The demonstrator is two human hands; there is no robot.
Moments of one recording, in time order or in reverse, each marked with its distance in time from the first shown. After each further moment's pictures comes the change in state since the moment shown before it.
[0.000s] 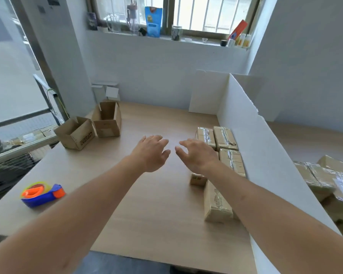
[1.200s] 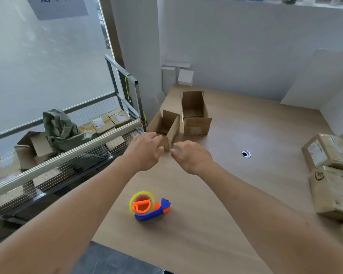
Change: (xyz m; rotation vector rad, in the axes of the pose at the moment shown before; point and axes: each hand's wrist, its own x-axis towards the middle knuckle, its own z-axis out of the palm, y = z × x) left_hand -0.048 -0.532 -0.045 0.043 -0.119 -0.199; right_hand 0.246 -0.453 0.200 0.071 -0.241 -0.141
